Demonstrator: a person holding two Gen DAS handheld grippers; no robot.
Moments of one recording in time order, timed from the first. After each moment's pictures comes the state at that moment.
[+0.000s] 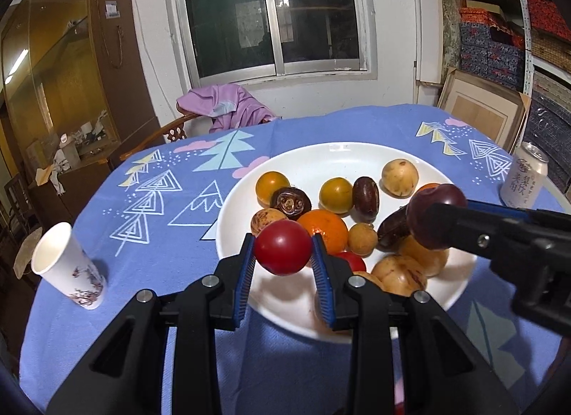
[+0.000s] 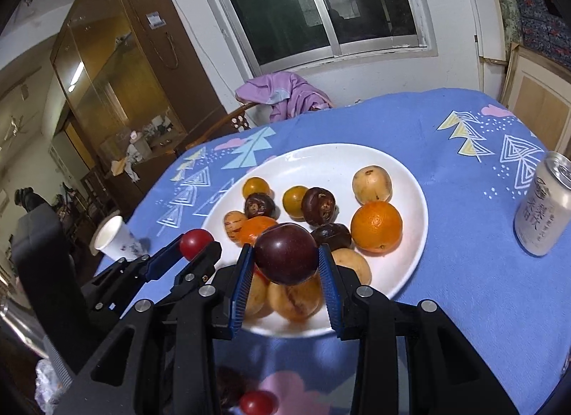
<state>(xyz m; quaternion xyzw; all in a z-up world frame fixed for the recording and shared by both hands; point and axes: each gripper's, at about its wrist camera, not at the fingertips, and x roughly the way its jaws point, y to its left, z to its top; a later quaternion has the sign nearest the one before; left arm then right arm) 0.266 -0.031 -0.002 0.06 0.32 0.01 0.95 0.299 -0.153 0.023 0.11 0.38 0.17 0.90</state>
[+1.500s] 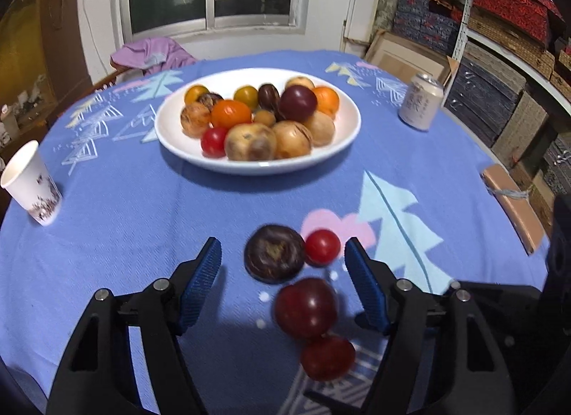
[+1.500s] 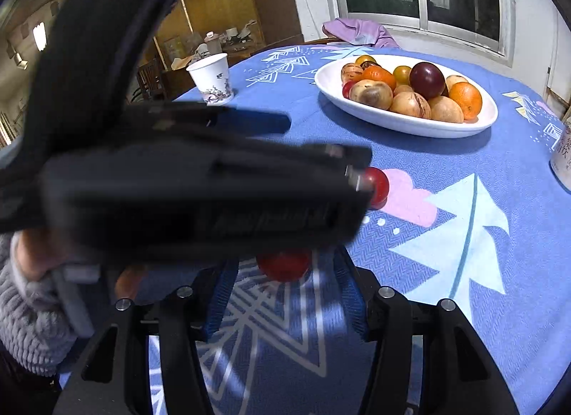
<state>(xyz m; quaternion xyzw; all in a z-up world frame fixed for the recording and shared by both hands) 0.153 -0.037 -0.019 0.03 0.42 -0.15 0.90 0.128 -0.100 -0.025 -0.03 0.44 0.30 0.85</state>
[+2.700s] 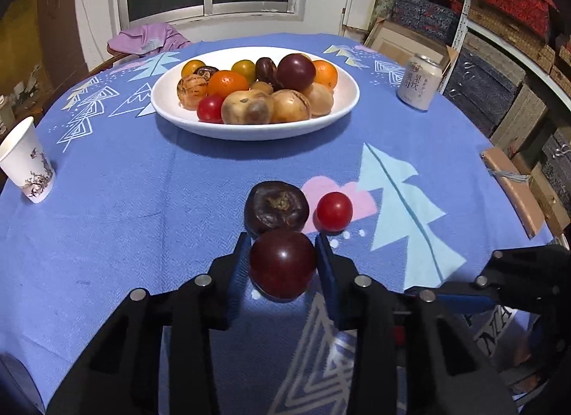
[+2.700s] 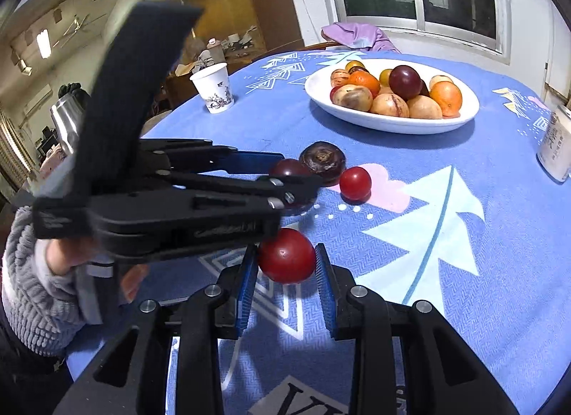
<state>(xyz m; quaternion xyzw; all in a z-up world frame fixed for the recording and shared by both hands) 0.145 -0.035 -0.036 0.03 0.43 -0.15 0.89 0.111 -0.136 -0.009 -0.01 0.43 0.31 0.85</state>
